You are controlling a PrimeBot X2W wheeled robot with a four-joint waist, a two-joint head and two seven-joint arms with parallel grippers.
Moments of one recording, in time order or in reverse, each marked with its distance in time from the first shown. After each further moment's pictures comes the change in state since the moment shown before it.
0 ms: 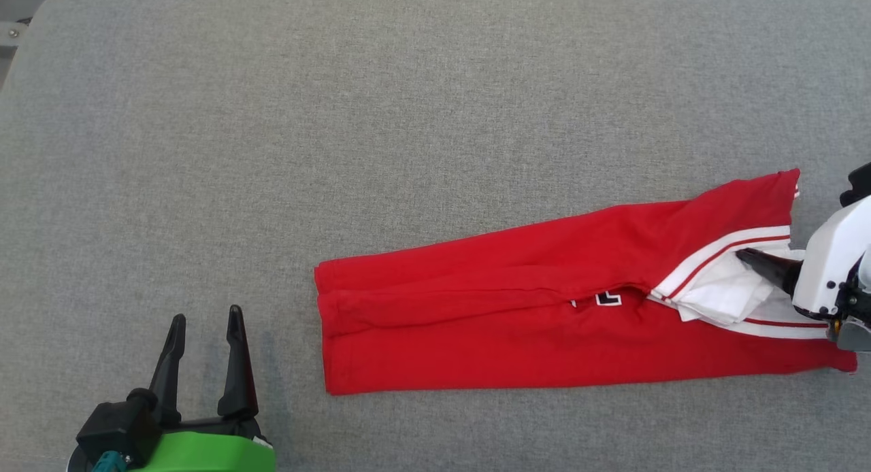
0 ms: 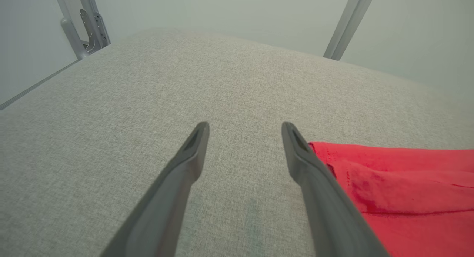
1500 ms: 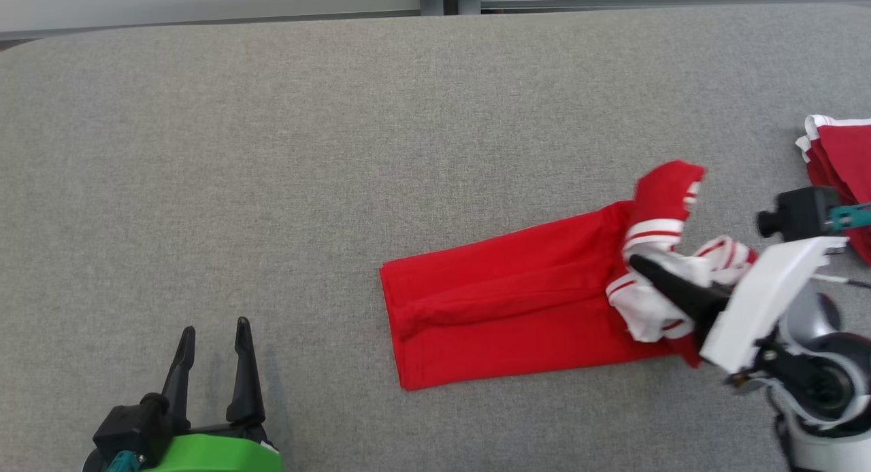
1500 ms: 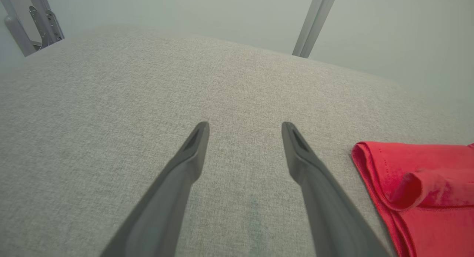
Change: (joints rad) left arm 0.000 -0.085 0.073 0.100 0.065 -0.089 0.000; right arm 0.203 0.277 -0.129 -0.544 0.125 0.005 0.132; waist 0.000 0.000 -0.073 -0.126
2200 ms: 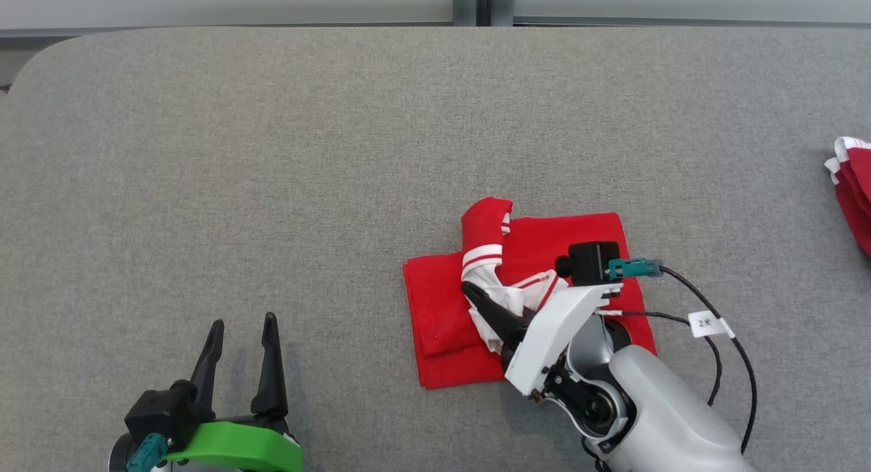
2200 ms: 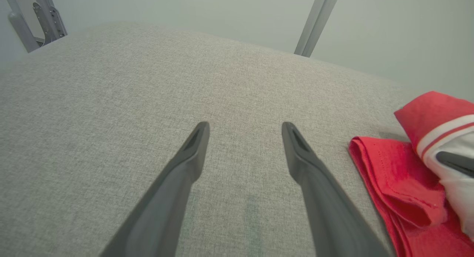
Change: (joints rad) left arm -0.057 -0.019 -0.045 0.081 0.004 -0.020 0.004; right arm -0.229 0.147 0.618 0.630 0.033 0.000 -0.757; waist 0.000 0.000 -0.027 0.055
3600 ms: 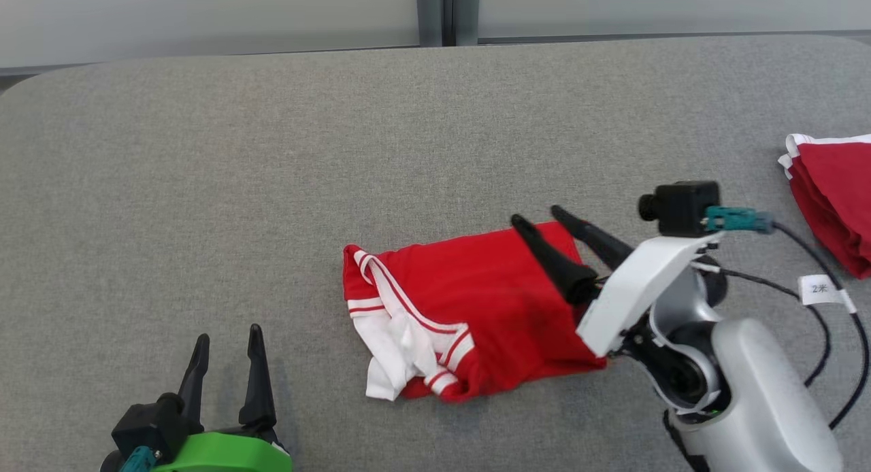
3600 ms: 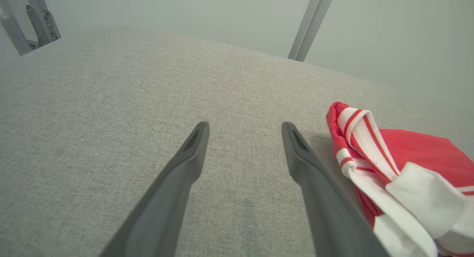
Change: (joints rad) left arm 0.030 -0.011 0.046 0.005 0.001 0.001 -0.004; right arm 0.094 0.002 -0.225 -0.409 -0.221 0.000 0.212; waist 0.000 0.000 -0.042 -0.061
